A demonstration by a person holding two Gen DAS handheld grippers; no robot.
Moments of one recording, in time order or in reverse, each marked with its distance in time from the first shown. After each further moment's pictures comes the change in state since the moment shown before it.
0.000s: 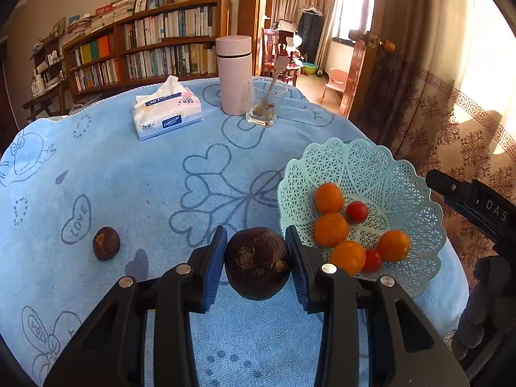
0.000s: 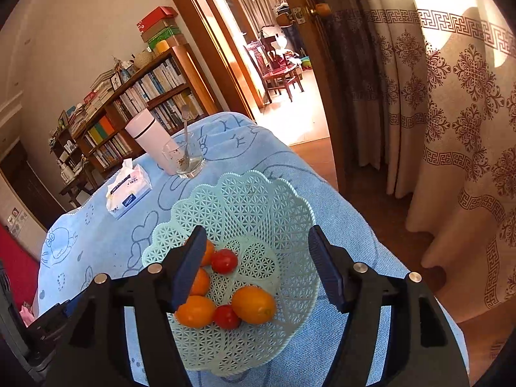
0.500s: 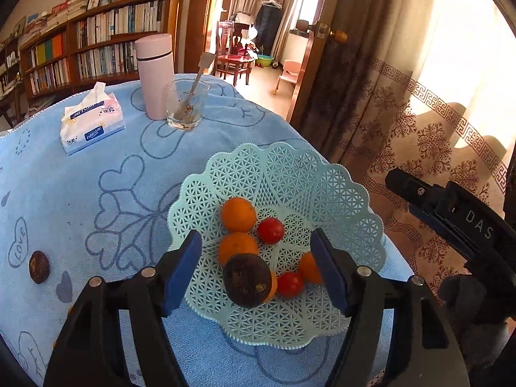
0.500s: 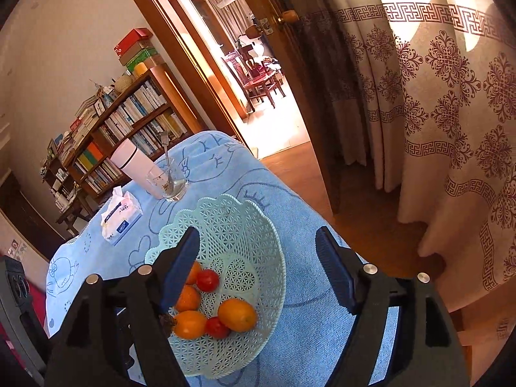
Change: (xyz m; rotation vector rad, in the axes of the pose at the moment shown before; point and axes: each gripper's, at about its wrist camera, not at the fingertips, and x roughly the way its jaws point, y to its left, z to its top) left arm 0.017 -0.056 0.024 0.038 0.023 -0.198; right arm -0.016 -0.027 0.012 0.110 -0.027 -0.017
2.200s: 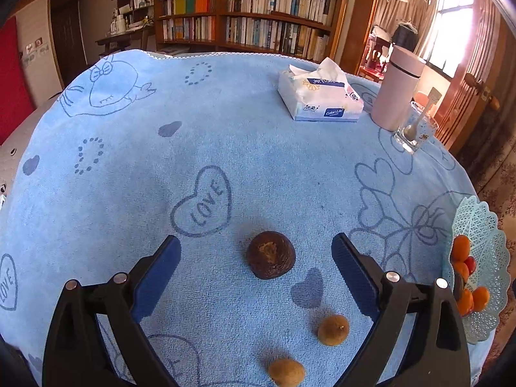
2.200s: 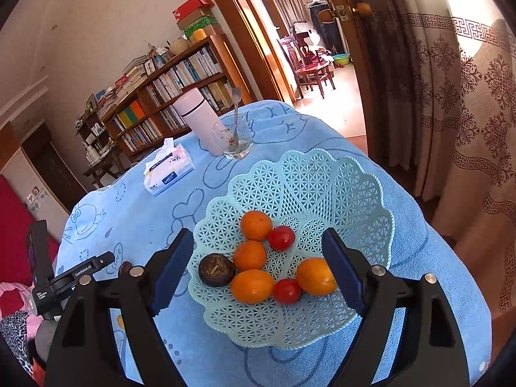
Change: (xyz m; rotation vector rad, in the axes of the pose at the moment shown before) left arm -0.049 0.223 -0.040 -0.370 0.033 0.462; right arm 0.007 0.072 -0.044 -0.188 0.079 0.154
